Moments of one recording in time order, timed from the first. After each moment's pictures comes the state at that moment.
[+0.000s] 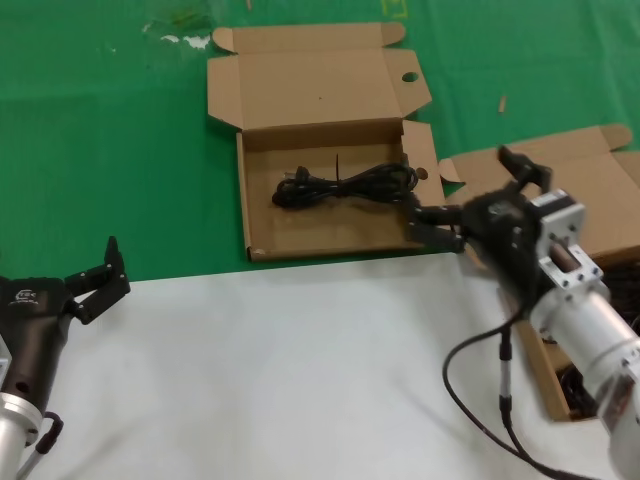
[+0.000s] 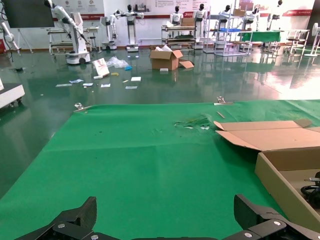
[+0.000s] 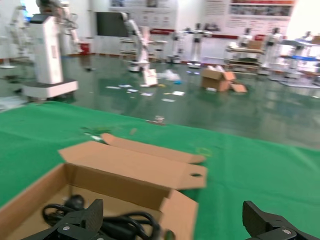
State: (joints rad) left arm 0.00 -0.30 1.60 -1.60 -1.80 0.00 0.00; right arm 0.23 0.30 -1.69 1.44 1.72 -0.21 -0.01
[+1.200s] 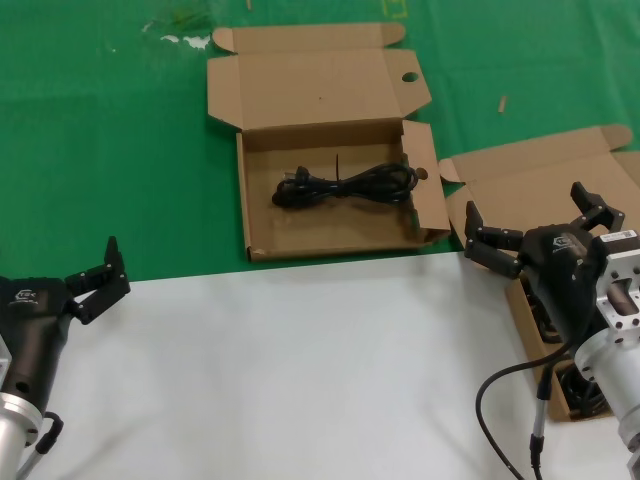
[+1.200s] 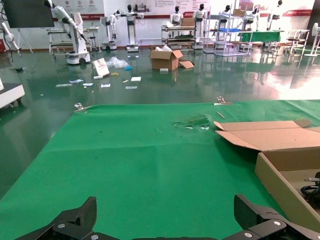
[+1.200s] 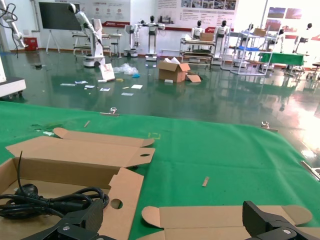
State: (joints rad) left arm 0.00 -0.30 1.60 -1.60 -1.80 0.00 0.00; right arm 0.04 0.30 -1.62 1.57 1.79 -0.04 0.00
